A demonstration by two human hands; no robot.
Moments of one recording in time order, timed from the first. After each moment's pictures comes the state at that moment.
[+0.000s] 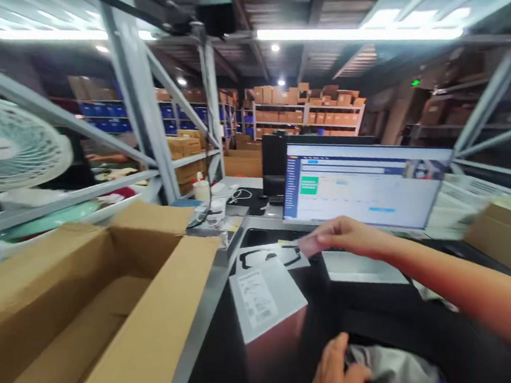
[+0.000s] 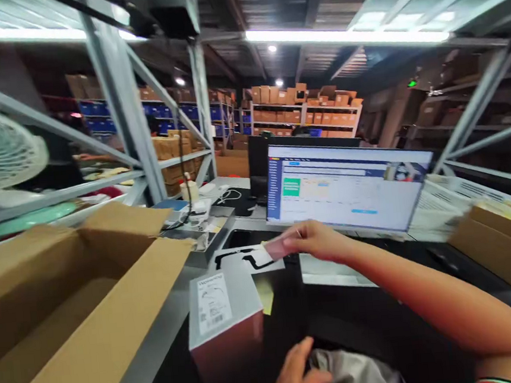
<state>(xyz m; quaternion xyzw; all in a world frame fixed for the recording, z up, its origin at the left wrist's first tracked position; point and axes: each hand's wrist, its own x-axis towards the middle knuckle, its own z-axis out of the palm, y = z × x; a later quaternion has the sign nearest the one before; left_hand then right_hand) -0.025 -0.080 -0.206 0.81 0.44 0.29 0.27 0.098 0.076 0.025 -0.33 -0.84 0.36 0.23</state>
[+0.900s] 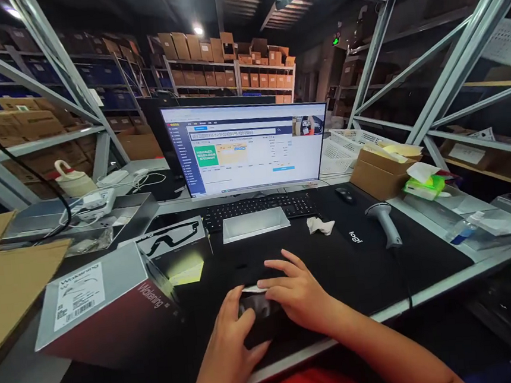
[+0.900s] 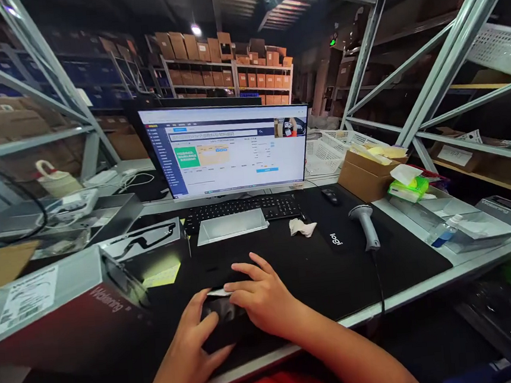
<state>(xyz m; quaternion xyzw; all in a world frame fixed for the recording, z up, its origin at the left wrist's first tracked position) 0.008 -0.108 -0.176 0.84 0.43 0.33 0.00 0.227 -0.083 -0.122 -0.30 -0.87 -0.07 0.40</state>
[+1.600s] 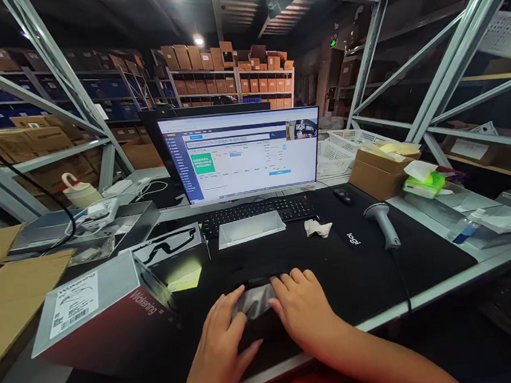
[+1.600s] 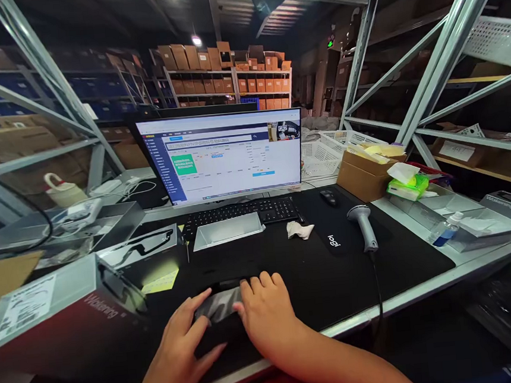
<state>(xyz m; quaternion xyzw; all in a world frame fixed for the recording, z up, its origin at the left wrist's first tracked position) 0.000 -0.107 -0.157 0.87 0.39 0.28 -0.09 0.221 -0.114 -0.113 -0.56 -0.81 -0.06 0.16</state>
